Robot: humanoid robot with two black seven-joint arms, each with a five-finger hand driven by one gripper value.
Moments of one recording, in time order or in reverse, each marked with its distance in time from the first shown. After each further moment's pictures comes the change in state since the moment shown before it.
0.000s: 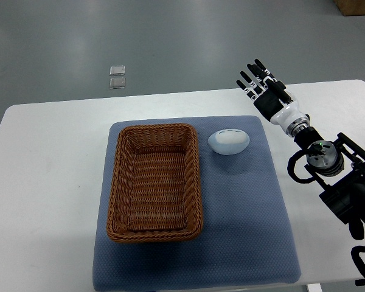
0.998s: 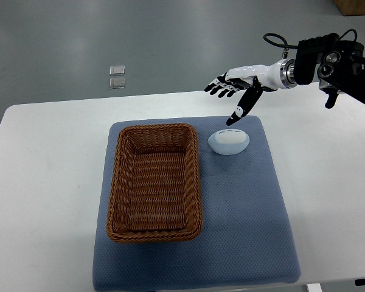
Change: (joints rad) left arm -0.001 0.000 -0.006 -0.005 0.000 -0.002 0.000; right arm 0.624 -0.312 -0.775 0.158 -0.990 0.287 -0.242
